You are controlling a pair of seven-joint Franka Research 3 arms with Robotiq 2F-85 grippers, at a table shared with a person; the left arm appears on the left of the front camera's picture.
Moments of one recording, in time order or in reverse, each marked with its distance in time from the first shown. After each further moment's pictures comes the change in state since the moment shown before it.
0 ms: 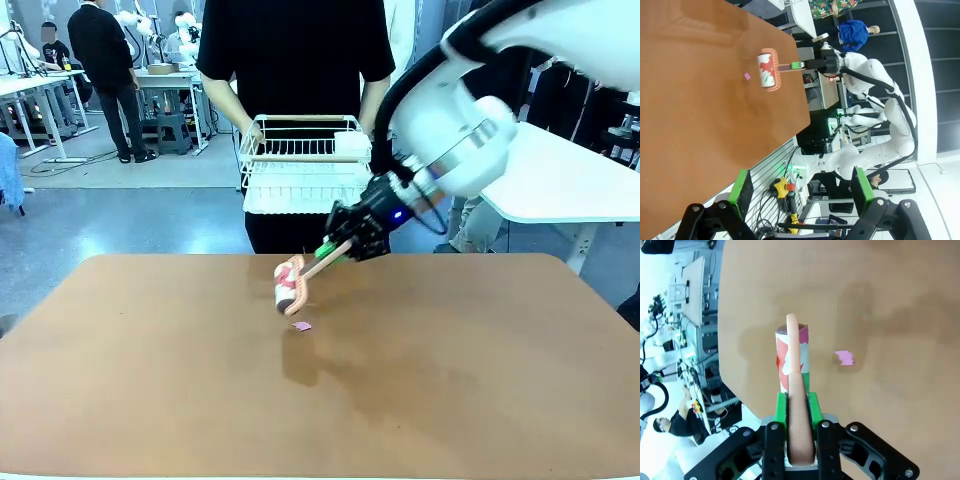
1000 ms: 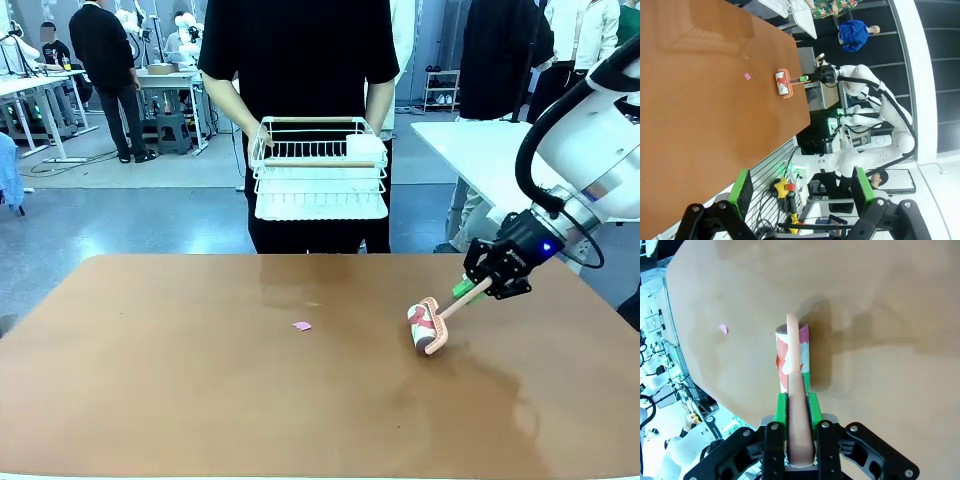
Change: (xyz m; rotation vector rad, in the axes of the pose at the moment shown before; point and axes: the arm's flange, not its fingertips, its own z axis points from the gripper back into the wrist) left arm 0.000 0.000 0.000 0.000 0.000 0.000; right arm -0.039 -0.191 0.119 -0.110 0.047 -0.237
